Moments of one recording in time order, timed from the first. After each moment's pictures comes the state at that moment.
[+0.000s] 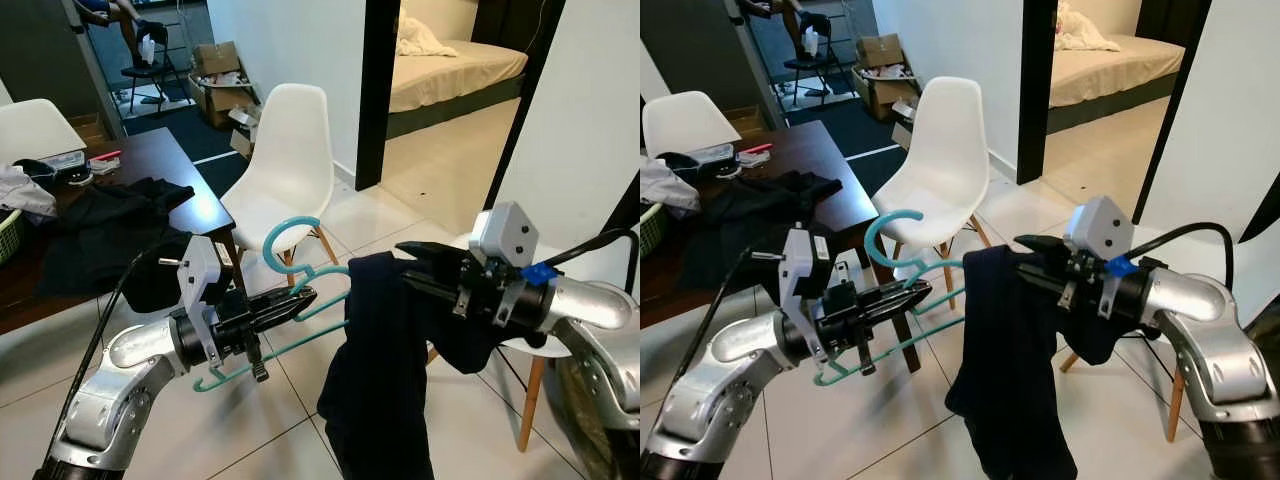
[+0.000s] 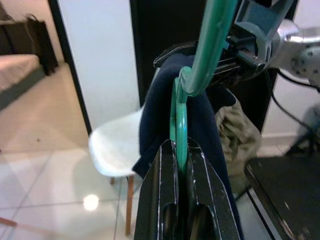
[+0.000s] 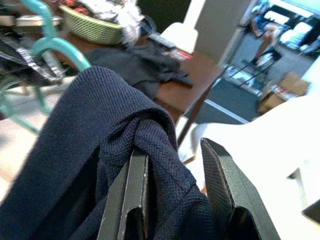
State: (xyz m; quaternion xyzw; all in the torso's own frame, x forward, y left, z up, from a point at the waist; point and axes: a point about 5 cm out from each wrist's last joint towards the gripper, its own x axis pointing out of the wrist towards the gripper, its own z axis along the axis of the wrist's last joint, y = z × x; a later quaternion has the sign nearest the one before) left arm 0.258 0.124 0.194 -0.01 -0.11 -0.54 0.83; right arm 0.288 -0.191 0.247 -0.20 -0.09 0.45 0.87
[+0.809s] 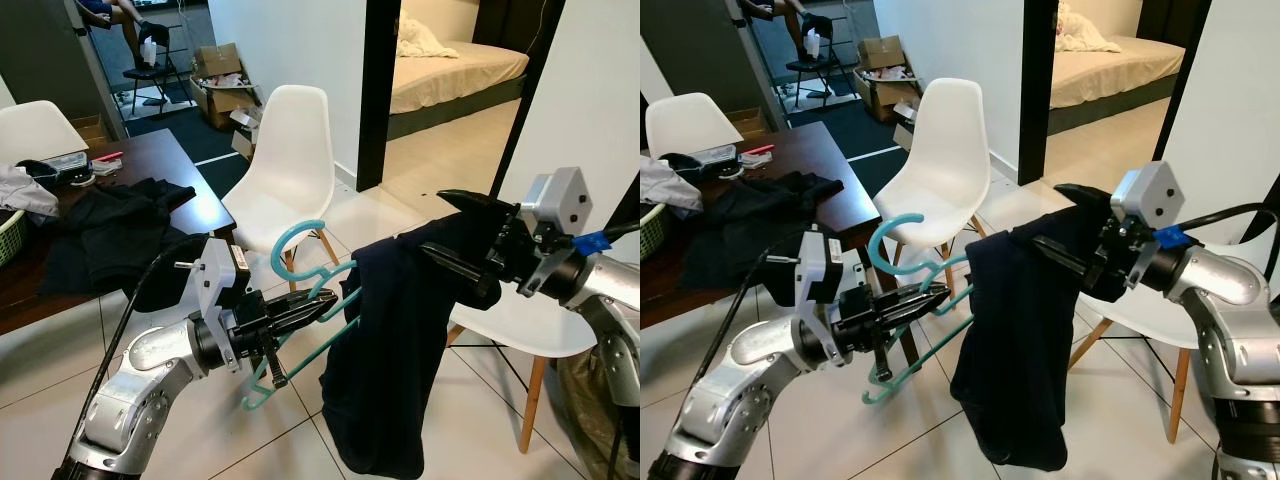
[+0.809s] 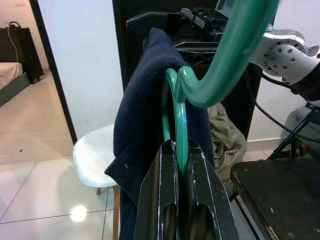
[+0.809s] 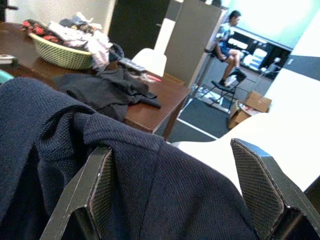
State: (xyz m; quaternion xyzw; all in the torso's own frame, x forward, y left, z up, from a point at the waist) left arm 0.253 0.112 0.194 -0.02 -0.12 -0.56 0.82; right arm 0.287 -0.221 0.264 -0.18 -0.14 0.40 0.89
